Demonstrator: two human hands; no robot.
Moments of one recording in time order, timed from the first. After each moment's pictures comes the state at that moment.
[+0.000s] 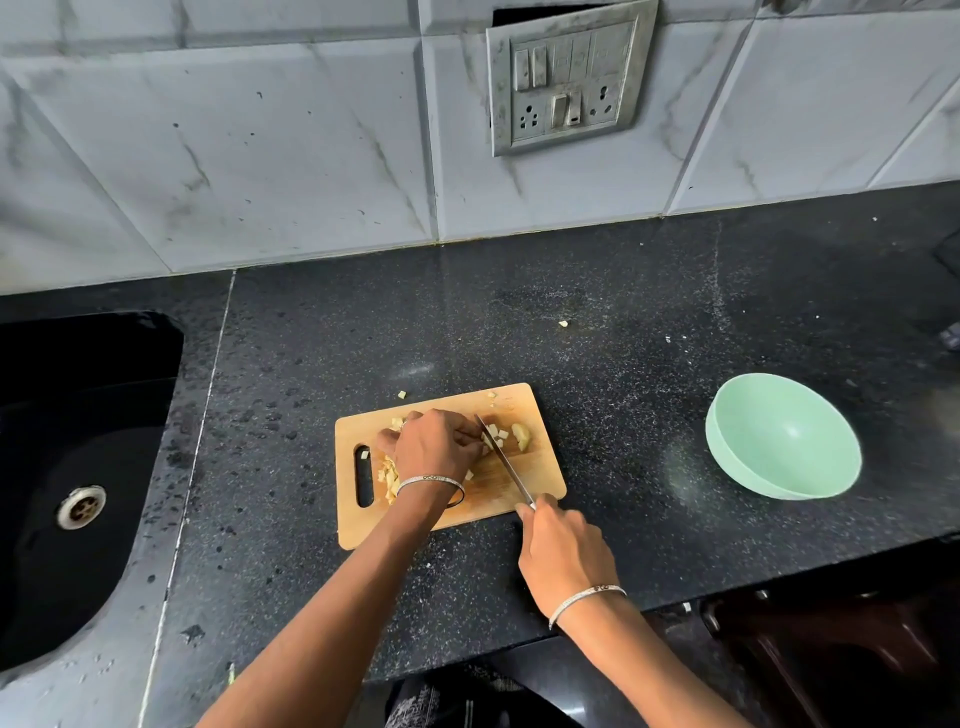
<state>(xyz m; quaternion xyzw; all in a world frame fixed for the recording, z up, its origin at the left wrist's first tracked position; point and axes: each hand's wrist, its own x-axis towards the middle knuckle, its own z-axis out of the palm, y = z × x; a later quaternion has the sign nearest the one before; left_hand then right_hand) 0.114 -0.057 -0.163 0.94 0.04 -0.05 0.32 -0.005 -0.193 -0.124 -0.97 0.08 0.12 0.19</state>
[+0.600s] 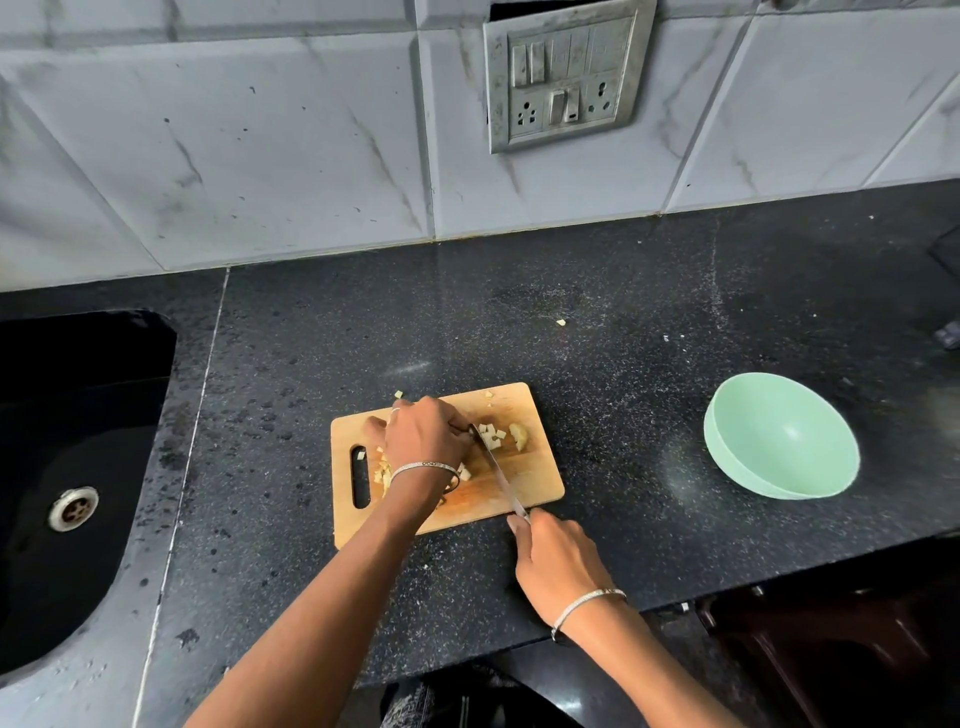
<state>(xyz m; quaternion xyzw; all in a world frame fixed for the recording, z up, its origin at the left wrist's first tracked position) 0.118 -0.057 -0.146 0.97 0.07 -0.01 0.24 -0.005 -0.197 -0.131 -0.94 0.09 0.18 0.27</state>
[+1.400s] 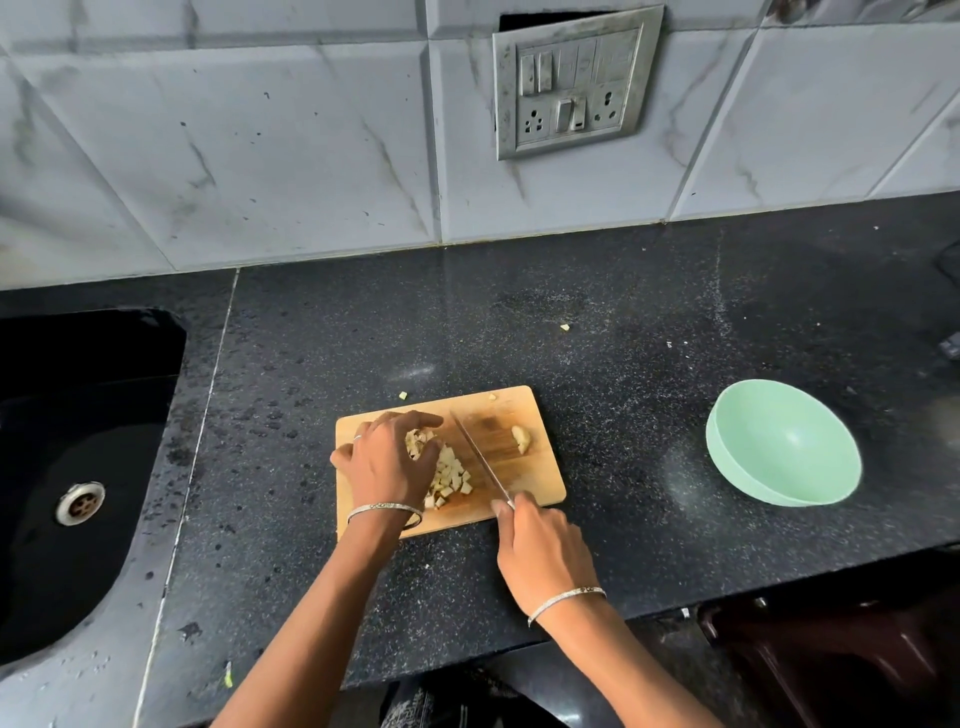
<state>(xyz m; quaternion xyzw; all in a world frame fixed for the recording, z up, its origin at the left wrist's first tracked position) 0.084 -0.024 -0.132 0.96 0.09 0.05 0.28 0.000 -0.180 -0.133 -0.97 0.05 0.09 0.24</state>
